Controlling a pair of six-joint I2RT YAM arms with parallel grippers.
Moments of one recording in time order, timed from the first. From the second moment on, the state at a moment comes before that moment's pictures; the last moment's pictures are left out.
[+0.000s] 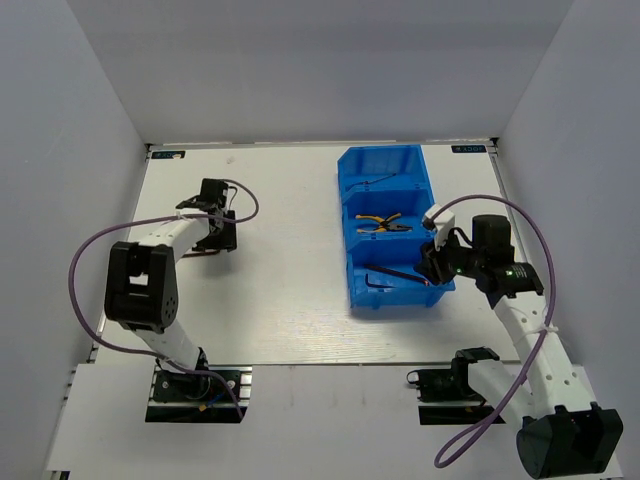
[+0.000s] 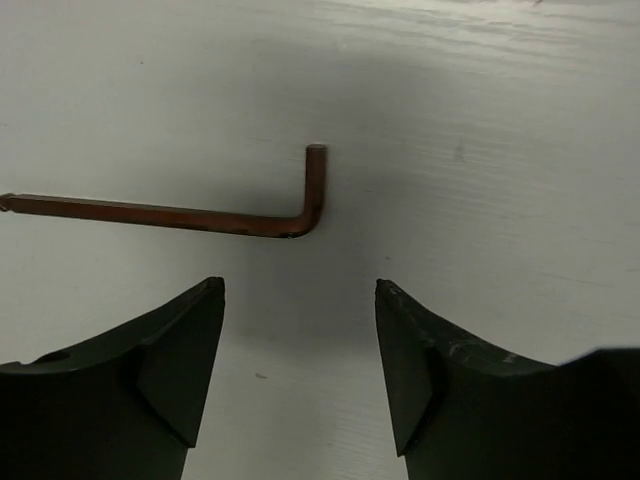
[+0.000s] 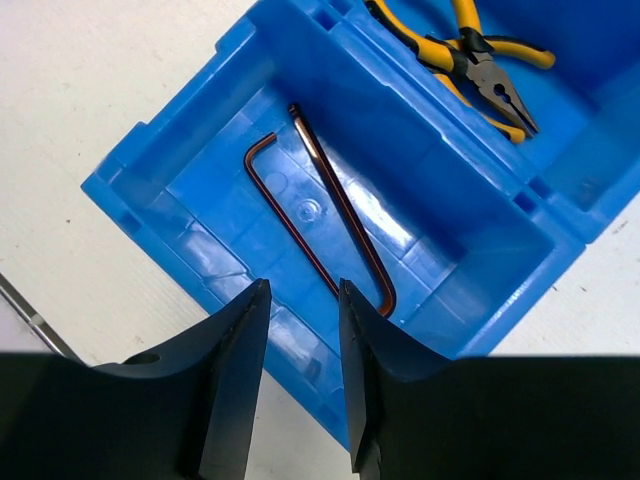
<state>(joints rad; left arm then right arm) -0.15 1.66 1.09 -0.53 -0.24 -0.18 0.14 0.86 0.78 -0.67 -0.56 -0.45</state>
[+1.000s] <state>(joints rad) -0.05 1.79 1.11 -0.49 -0.05 0.17 0.12 0.82 0.70 -0.64 -0.62 -0.46</state>
